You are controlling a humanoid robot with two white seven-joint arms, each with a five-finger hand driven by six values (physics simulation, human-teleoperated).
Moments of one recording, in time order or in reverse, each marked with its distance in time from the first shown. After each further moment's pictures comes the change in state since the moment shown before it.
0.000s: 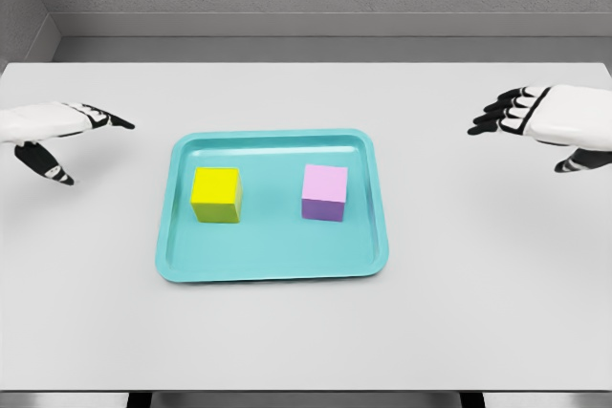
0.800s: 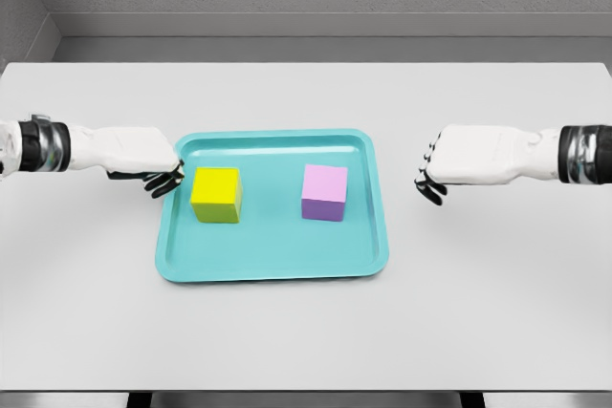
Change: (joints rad) left arm -0.066 -0.076 -0.178 -0.292 -0.185 0.000 -0.028; right arm -0.153 0.189 0.285 -0.038 0.151 0.000 0.000
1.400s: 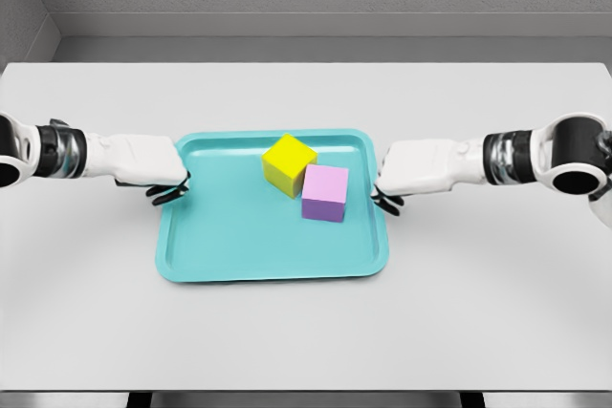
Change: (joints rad) left arm -0.029 0.004 -0.038 -0.045 -0.108 0.000 0.000; right arm -0.117 0.175 0.187 0.142 0.083 0.000 0.000
